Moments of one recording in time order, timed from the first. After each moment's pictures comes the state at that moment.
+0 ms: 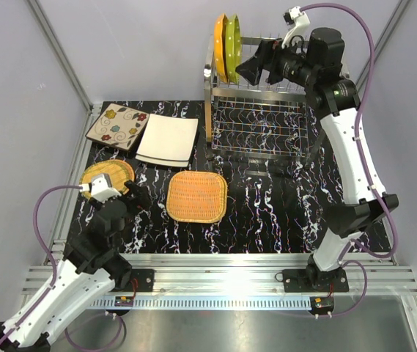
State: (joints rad) left arm -0.64 0.38 0.50 -0.51 -0.67 -0.69; right arm 0.29 1.75 2.21 -0.57 -0.48 0.23
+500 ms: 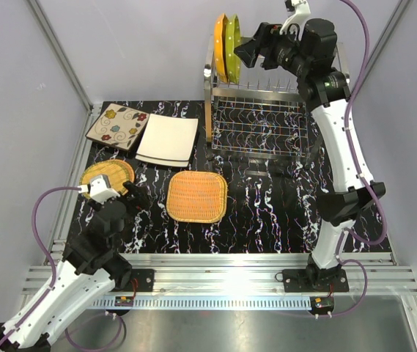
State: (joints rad) left arm -0.64 0.36 0.50 -0.53 -0.69 -0.70; right arm 0.30 1.88 2.38 -0.50 -0.36 0.32
